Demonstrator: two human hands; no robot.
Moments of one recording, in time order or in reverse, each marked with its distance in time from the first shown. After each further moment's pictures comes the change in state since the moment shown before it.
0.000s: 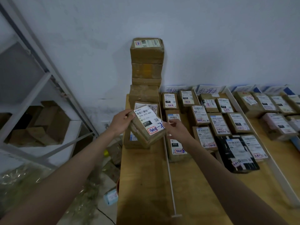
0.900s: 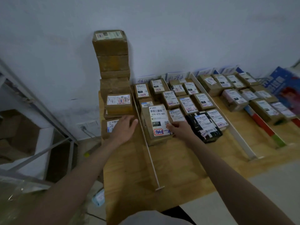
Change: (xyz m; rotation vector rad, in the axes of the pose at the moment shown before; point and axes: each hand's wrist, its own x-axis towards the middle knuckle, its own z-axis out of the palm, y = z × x) left_hand -0.059 0.015 0.104 0.326 -0.118 0.190; right_hand -0.075 0.089 -0.069 -0.102 0.225 0.050
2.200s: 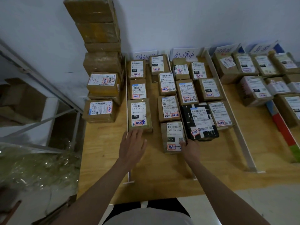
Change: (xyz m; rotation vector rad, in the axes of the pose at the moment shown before) left_hand -0.032 0.079 0.183 0.479 0.037 -0.048; right_hand 0.084 0.228 -0.050 -0.288 0.113 0.159
